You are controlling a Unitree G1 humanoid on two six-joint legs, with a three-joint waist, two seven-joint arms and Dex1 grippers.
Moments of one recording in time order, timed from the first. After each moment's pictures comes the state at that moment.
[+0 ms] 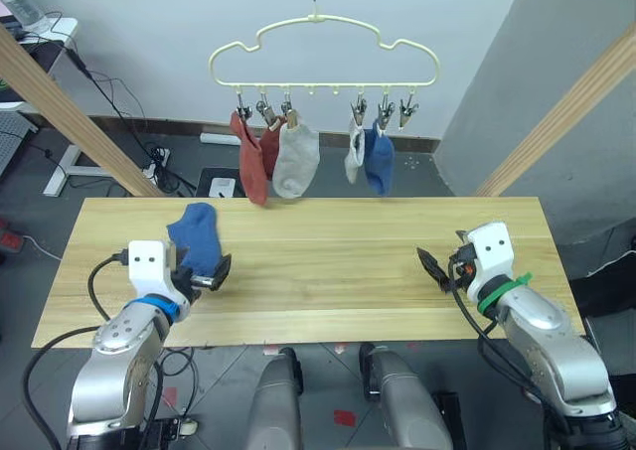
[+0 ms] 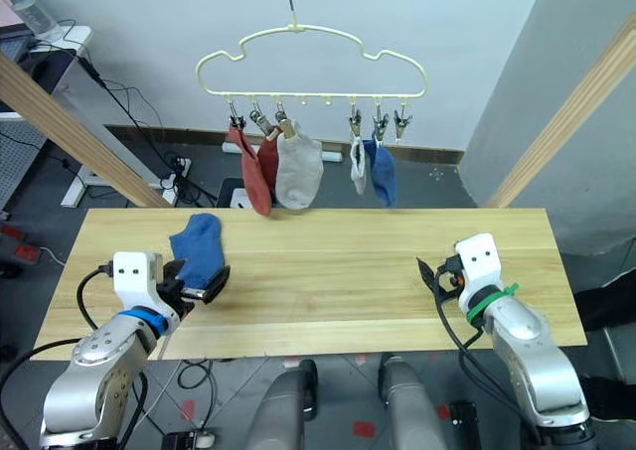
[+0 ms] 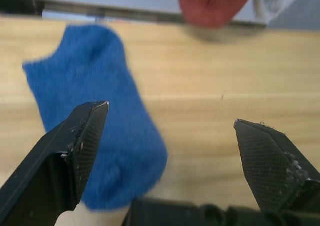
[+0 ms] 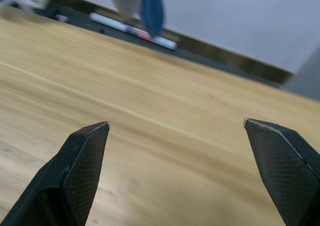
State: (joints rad) left arm 0.07 0.45 0.28 -0.27 -0.31 0.52 -0.34; right arm -0.01 -0.42 -0.01 -0.42 0.19 0.54 0.25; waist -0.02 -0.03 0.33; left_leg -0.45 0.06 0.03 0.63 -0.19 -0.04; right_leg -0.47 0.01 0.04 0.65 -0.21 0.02
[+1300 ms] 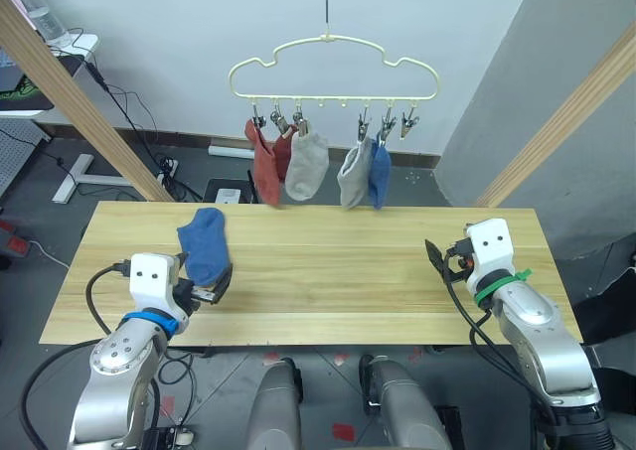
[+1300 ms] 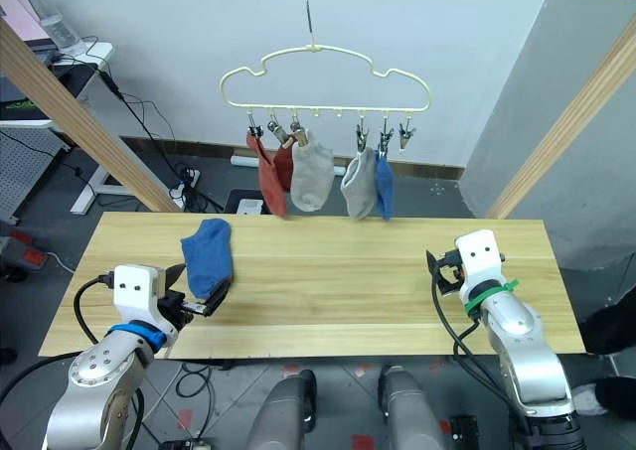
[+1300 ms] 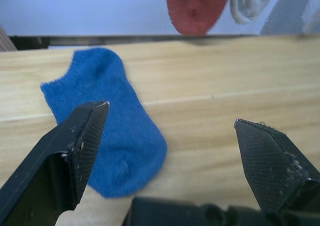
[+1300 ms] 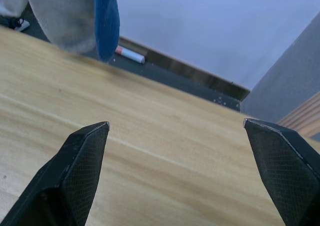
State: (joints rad) left arm 0.16 0.44 0.27 -0.27 -0.22 0.31 -0.42; right arm -0.07 -0.37 -0.02 -0.40 0.09 0.53 0.23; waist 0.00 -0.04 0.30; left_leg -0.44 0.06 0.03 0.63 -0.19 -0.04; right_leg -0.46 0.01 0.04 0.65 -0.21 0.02
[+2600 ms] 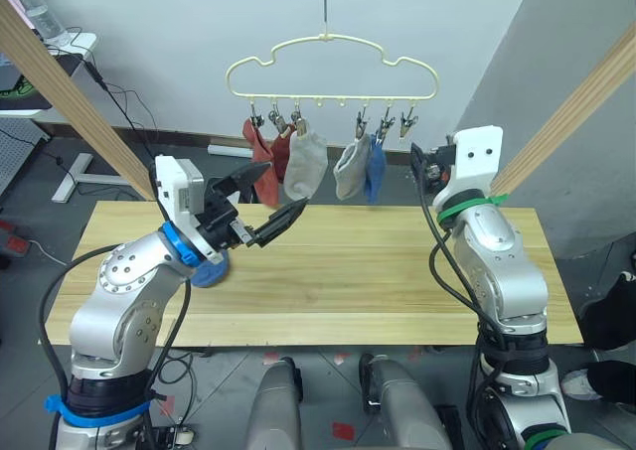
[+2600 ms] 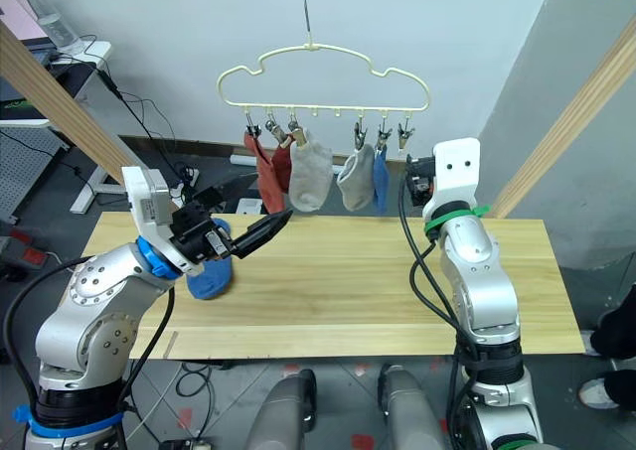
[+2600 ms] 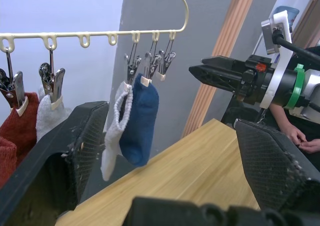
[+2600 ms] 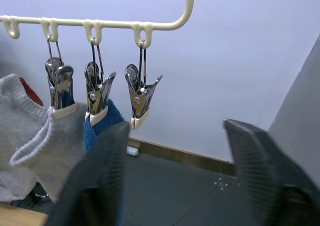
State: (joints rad) left arm -0.26 0.55 0.18 -0.42 -0.62 0.41 -0.70; right arm -0.51 -0.13 0.01 -0.33 0.04 0.59 0.02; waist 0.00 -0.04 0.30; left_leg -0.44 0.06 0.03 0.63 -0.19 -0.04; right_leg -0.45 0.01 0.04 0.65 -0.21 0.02
